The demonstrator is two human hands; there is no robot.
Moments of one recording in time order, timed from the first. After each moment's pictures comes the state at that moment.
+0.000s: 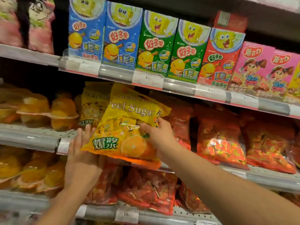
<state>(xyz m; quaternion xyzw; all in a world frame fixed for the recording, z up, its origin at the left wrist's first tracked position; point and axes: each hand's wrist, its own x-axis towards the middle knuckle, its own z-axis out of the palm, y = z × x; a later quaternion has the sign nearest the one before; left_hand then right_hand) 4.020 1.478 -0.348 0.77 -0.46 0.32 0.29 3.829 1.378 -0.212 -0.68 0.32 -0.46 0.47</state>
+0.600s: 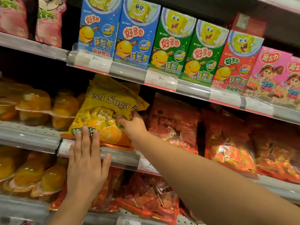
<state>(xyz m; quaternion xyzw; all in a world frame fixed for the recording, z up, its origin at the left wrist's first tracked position) 4.015 1.473 -0.354 0.76 -0.43 0.32 0.37 3.949 1.357 -0.221 -0.74 0.32 -0.42 0.42</state>
